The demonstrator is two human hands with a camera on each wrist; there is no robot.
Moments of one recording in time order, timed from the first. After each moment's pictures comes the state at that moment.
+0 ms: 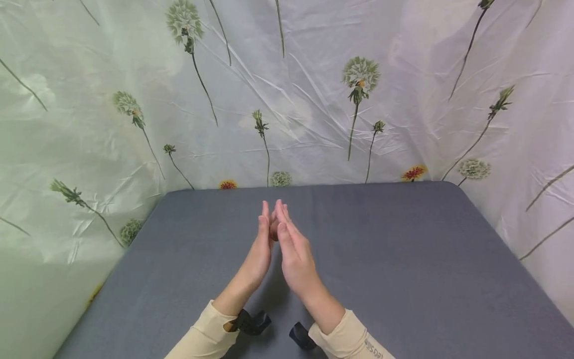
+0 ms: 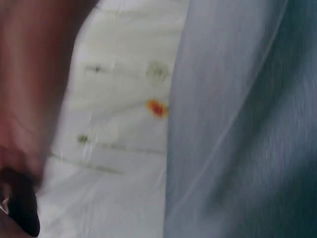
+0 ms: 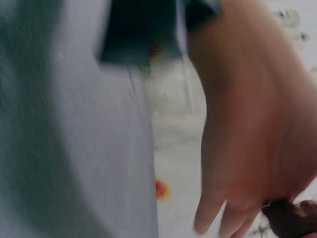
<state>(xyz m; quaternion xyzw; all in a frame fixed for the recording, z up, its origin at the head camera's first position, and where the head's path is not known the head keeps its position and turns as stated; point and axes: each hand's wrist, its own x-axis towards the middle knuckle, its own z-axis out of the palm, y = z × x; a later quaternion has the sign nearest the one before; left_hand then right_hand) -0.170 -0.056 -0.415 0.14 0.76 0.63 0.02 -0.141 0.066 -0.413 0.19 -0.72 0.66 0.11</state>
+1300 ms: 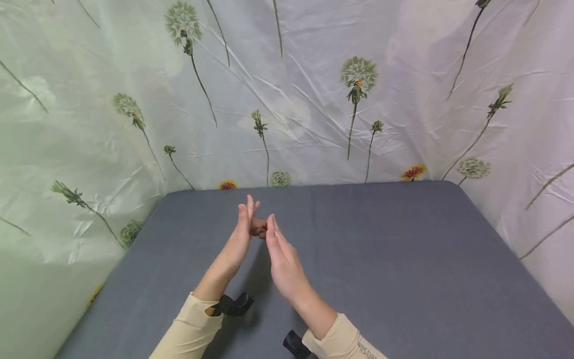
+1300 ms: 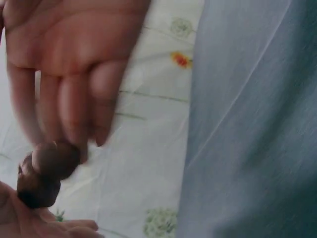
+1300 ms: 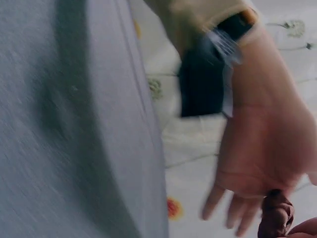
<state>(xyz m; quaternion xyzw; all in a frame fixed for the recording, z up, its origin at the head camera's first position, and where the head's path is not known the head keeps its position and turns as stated) -0.188 -0.088 -0.405 0.14 0.78 0.61 0.06 -0.138 0.058 -0.418 0.17 -0.71 0.68 -0.01</state>
